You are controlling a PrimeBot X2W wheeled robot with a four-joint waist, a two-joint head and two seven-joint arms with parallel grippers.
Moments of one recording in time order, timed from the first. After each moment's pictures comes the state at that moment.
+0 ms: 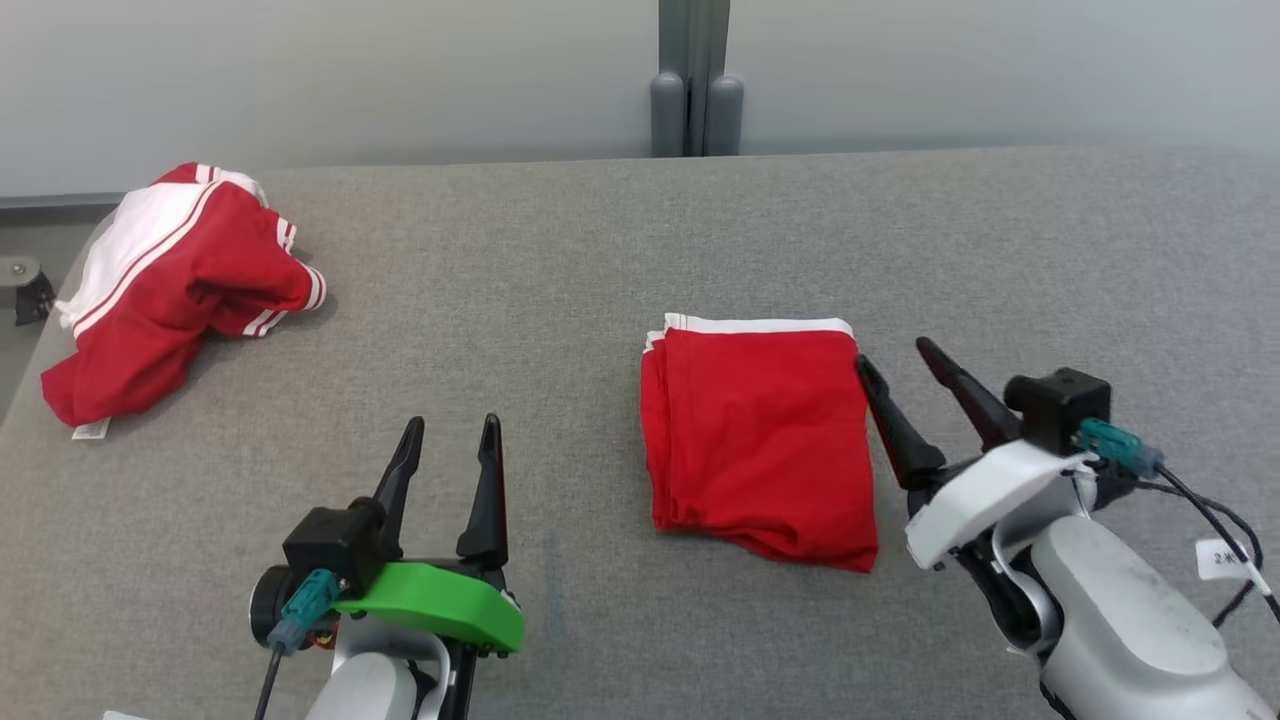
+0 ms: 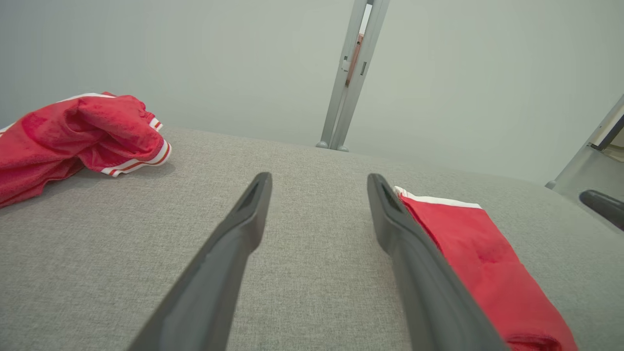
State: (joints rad) left arm -0.18 0.10 -0.36 0.27 -0.46 0.06 -0.26; right arm -0.42 -0.28 0.51 0.49 0.60 0.13 -0.26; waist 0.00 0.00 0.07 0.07
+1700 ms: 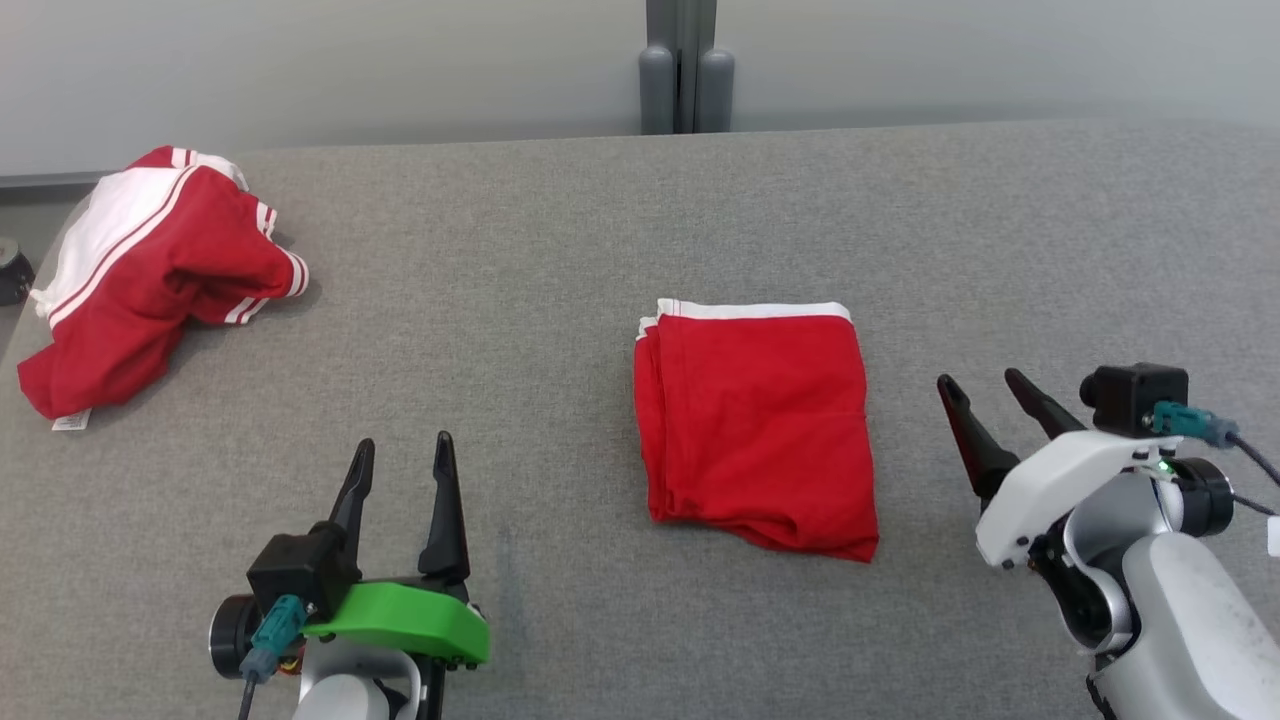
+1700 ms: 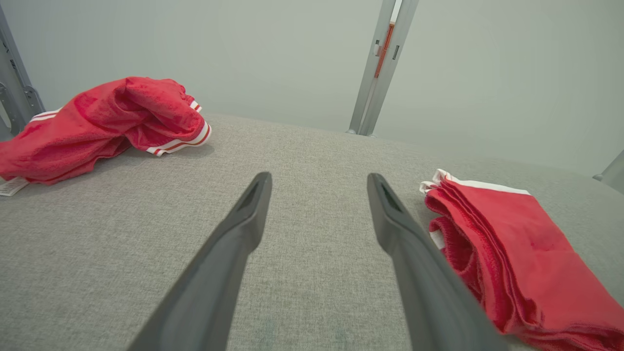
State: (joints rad) left arm -0.11 0.05 -0.21 0.26 -0.34 0.03 -0.26; right arm -0.22 -0.18 0.08 0.23 0.36 0.13 0.15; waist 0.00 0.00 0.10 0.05
